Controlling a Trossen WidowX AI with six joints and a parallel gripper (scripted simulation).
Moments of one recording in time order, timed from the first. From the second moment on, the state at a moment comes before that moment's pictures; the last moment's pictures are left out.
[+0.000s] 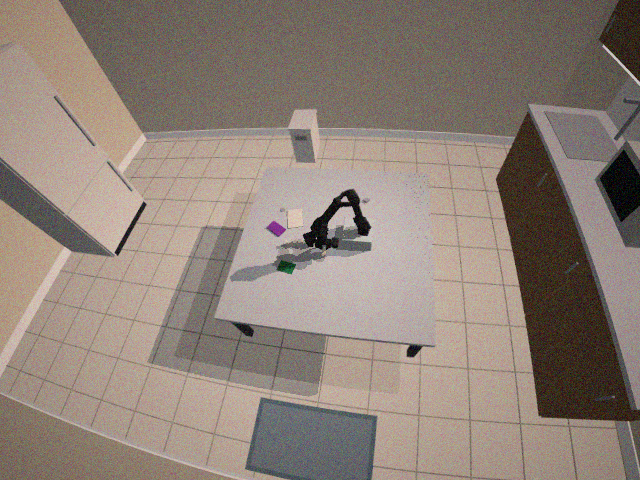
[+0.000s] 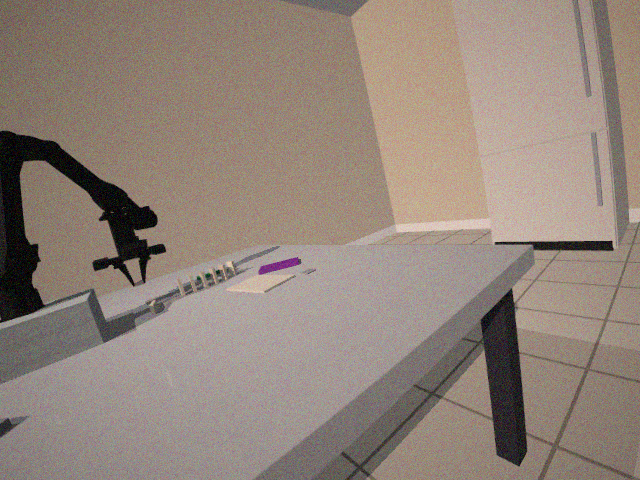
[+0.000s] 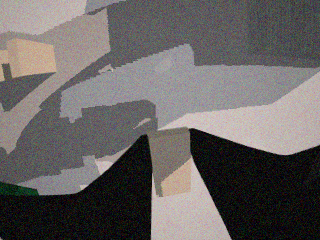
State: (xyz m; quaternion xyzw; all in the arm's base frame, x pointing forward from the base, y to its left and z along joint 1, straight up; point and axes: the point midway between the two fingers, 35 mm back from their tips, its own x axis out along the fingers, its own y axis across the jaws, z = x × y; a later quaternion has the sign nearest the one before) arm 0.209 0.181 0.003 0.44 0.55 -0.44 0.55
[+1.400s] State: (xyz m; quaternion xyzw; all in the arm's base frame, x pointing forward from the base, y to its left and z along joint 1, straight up) arm 0.169 0.293 0.038 -0.08 0.63 0.11 0.77
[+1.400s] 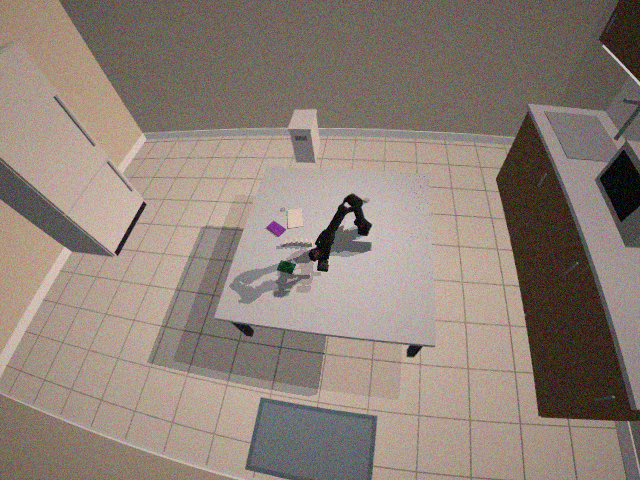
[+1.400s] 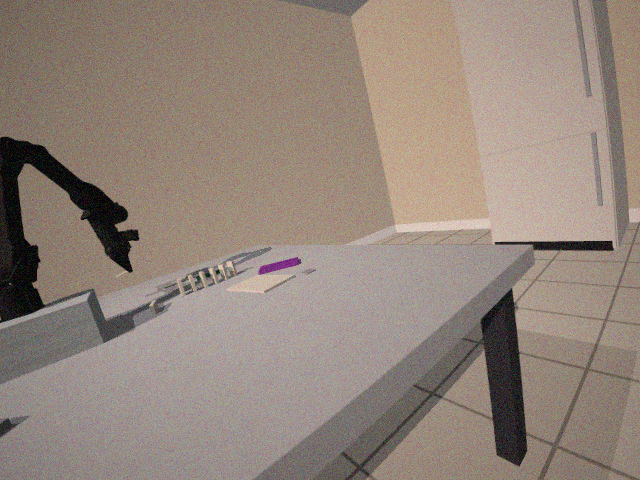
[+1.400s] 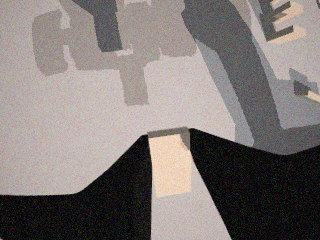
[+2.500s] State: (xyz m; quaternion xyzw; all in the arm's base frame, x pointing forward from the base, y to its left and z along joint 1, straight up) arm 0.176 0.351 -0.010 -0.11 0.30 0.19 0.93
